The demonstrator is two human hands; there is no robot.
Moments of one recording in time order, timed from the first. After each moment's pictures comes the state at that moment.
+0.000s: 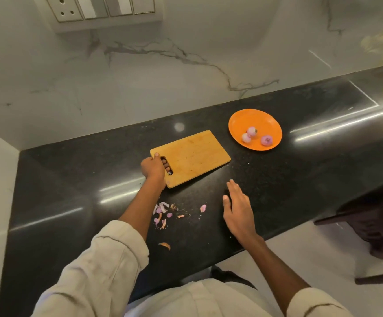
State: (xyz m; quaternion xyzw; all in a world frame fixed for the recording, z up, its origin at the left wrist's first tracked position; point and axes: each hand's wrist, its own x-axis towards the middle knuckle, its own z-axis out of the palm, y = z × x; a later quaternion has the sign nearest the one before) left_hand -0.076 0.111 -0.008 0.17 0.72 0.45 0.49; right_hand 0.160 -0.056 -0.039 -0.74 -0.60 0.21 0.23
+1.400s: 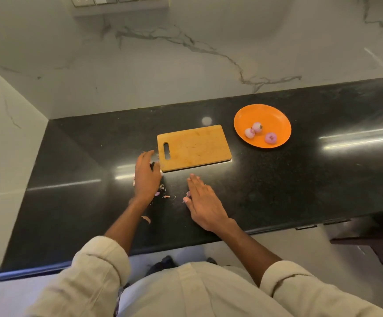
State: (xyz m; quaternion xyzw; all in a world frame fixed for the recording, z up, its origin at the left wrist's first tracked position) left_hand -0.063 -0.004 -0.016 0.51 0.75 0.36 0.24; right_hand 0.155 -0.052 -0.032 -0.53 -0.81 0.23 0.06
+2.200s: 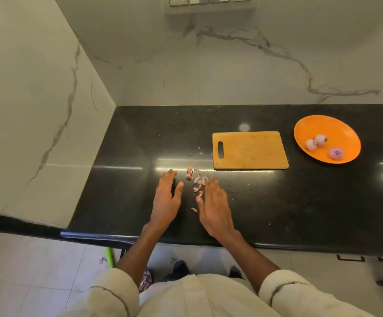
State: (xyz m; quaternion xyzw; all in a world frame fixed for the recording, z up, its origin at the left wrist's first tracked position) left_hand -0.147 -0.123 -0.026 0.49 0.75 0.35 0.27; right_hand 0.035 -0.095 -0.053 -0.54 -0.79 0.24 0.15
